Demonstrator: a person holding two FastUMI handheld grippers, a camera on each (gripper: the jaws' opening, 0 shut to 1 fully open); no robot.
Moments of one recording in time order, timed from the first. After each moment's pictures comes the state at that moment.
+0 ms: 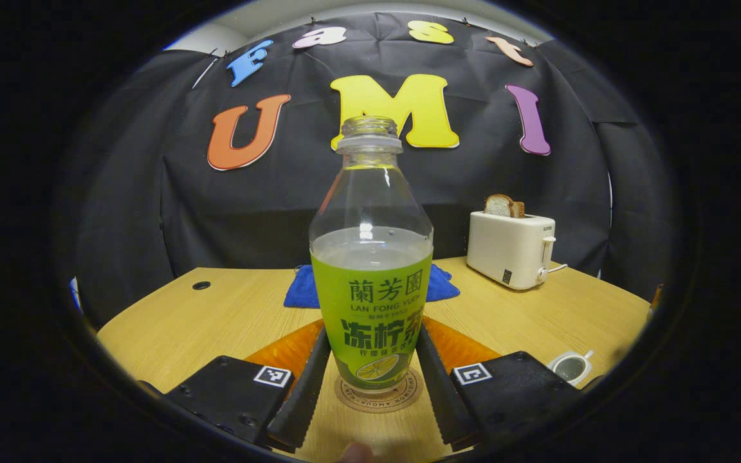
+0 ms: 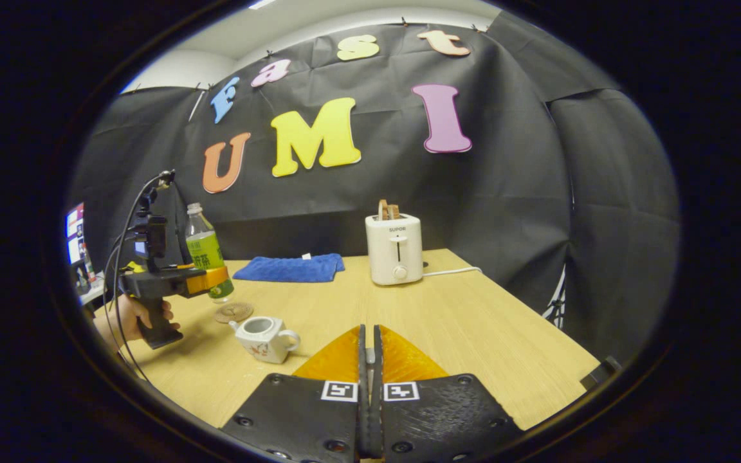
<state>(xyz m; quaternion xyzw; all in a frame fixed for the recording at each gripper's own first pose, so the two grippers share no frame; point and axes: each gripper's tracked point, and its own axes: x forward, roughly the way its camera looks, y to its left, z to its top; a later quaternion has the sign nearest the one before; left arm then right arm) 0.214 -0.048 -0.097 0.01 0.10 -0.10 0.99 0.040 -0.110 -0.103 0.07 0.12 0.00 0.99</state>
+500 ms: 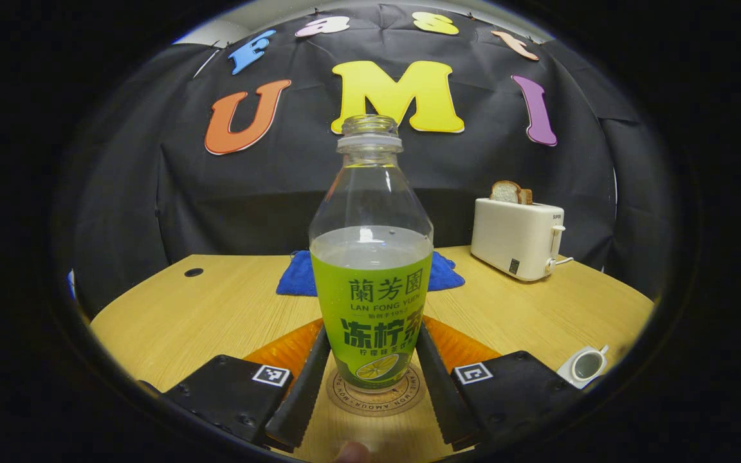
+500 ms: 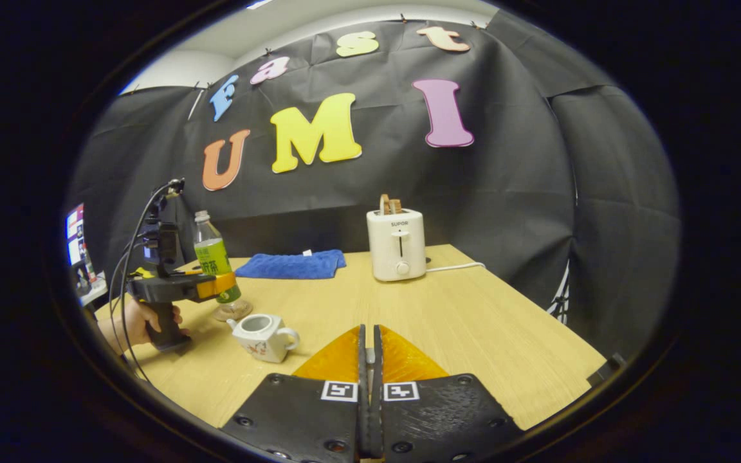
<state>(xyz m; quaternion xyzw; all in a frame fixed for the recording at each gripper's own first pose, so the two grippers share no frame) 0.223 -0.051 -0.123 0.00 0.12 -0.10 0.99 0.046 -0.107 -0.110 0.08 0.12 0.01 0.99</state>
